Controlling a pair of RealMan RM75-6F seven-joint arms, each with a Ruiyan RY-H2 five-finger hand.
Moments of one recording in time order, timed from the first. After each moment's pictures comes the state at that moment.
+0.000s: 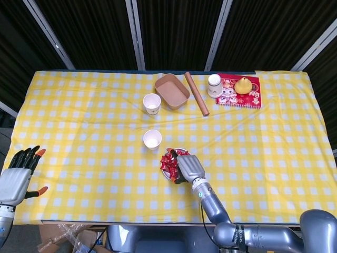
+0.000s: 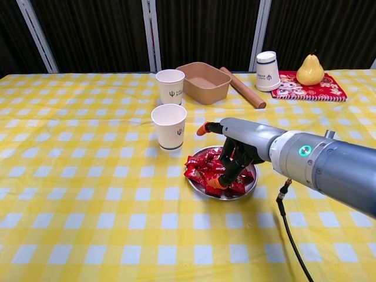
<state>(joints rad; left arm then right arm) -0.14 -1.11 -0.01 -1.67 1.47 1.37 0.15 0.73 -1.74 0.30 -1.71 -0.69 1.01 -0.60</state>
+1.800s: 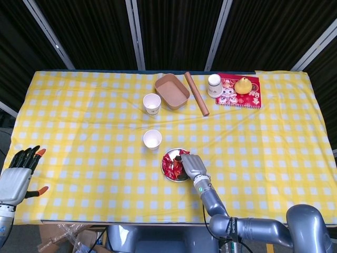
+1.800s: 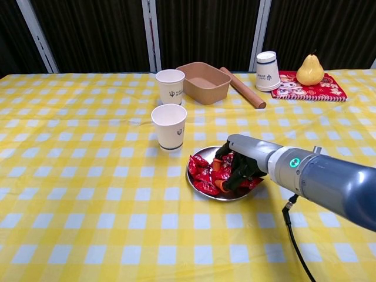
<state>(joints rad) -0.14 -1.11 0.00 -1.68 1.46 1.37 0.15 0.80 -1.80 0.25 -1.52 -0.60 0.97 -0.48</state>
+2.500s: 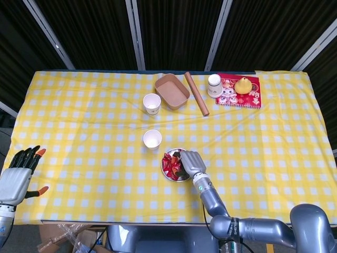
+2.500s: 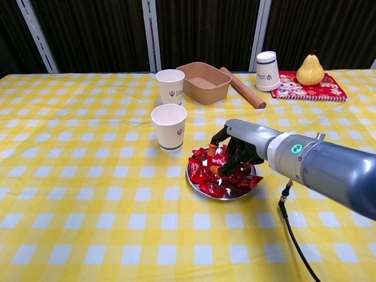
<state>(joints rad) -0.14 -1.11 0.00 -1.68 1.47 1.37 0.14 0.80 -1.77 0.27 -1.59 -0.65 1.01 -0.45</state>
